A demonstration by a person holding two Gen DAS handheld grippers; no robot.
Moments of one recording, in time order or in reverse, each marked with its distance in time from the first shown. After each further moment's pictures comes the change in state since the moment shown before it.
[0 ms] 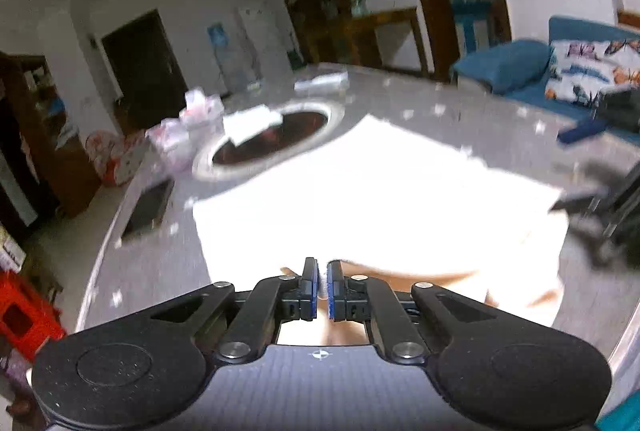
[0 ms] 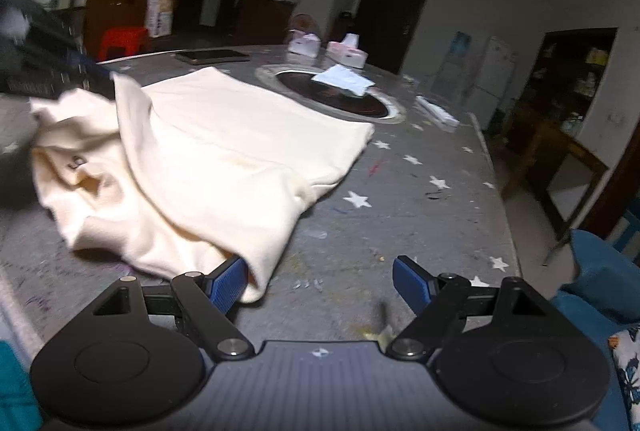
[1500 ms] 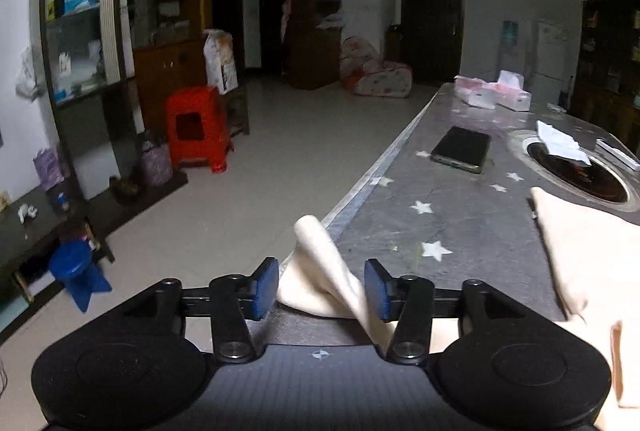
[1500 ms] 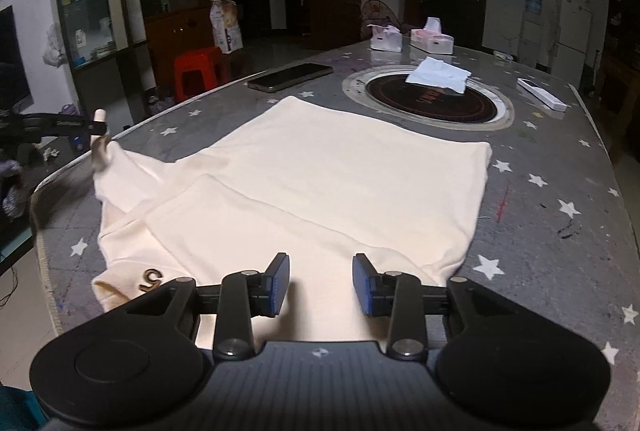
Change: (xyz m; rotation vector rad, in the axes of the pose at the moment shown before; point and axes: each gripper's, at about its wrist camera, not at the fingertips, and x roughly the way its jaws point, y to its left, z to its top) left arm -0.030 0.169 -0.083 -0.741 0.095 0.578; right arm 0.053 0.009 0.068 0.123 0.040 0.350
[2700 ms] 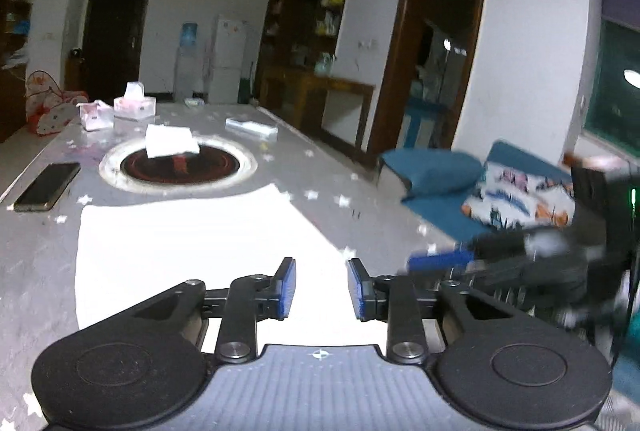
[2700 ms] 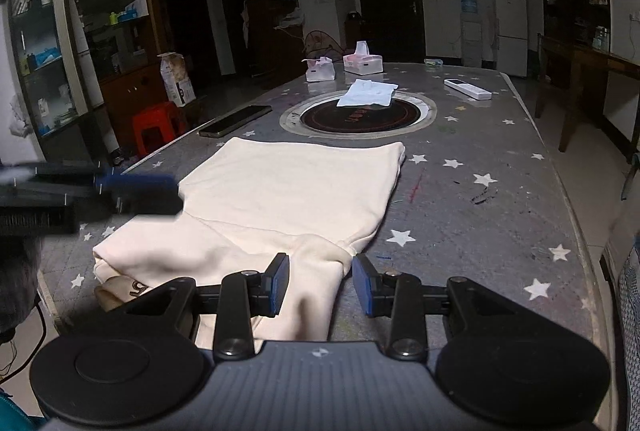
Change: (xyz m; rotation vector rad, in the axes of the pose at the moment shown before) left arm -0.111 -0.176 -0.035 0.383 -0.020 -0.930; right arm -0.064 -0.040 -0.029 0.183 -0.118 -0.089
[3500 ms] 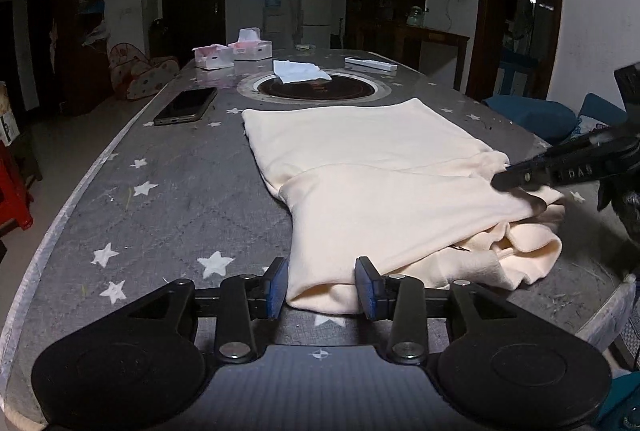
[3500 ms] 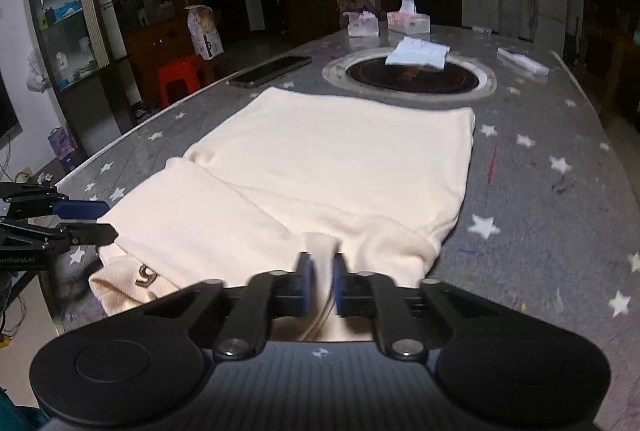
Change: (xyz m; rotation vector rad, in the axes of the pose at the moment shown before) left arm -0.053 0.075 -0.071 -0.018 0.124 0.292; right arm 0.060 0.039 0.001 -0.080 0.125 0.060
